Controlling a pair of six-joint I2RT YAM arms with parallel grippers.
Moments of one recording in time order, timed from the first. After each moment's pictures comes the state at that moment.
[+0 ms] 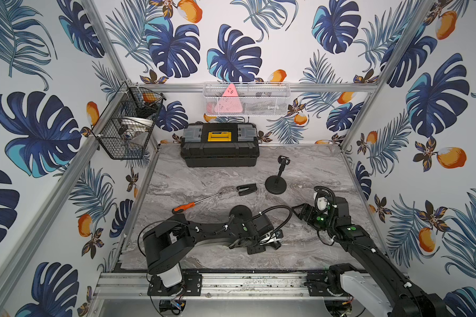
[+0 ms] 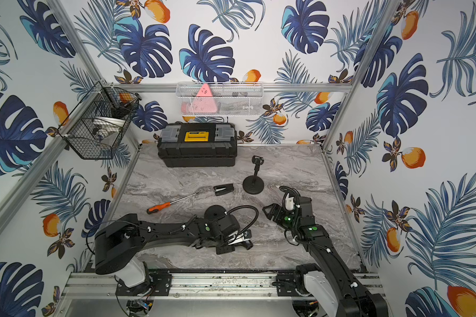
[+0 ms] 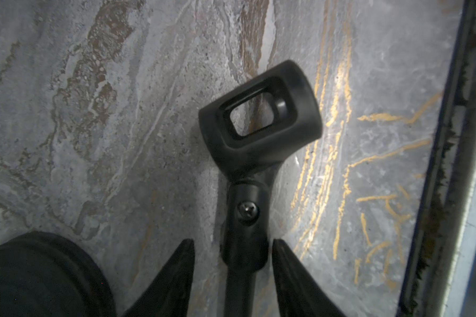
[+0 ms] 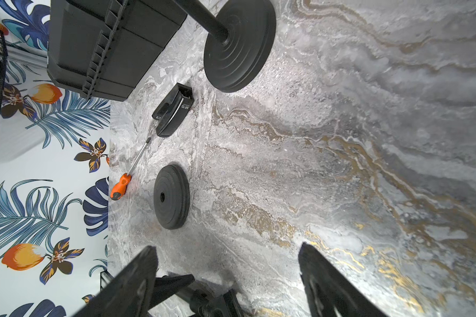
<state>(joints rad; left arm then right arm) -1.05 1.69 0.94 -0.39 0.00 0.31 0.15 0.90 0.44 -0.27 -0.45 0.68</state>
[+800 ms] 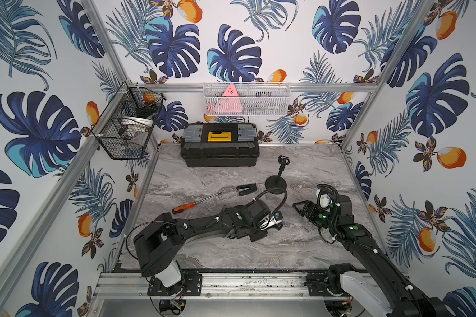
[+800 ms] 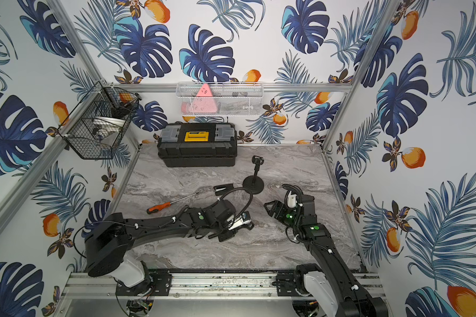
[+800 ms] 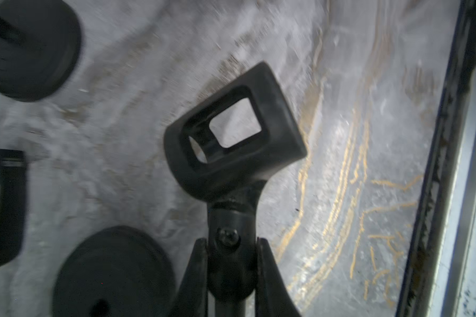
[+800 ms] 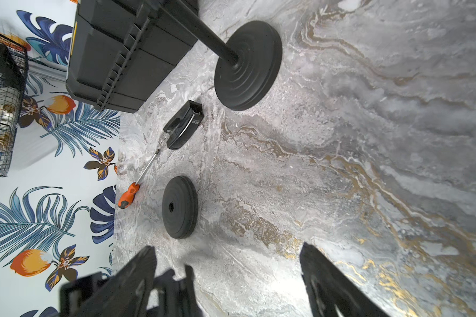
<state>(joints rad) -0.93 1.59 1.02 -0.35 0.04 0.22 0.12 0.88 0.48 -0.27 -0.45 0.68</state>
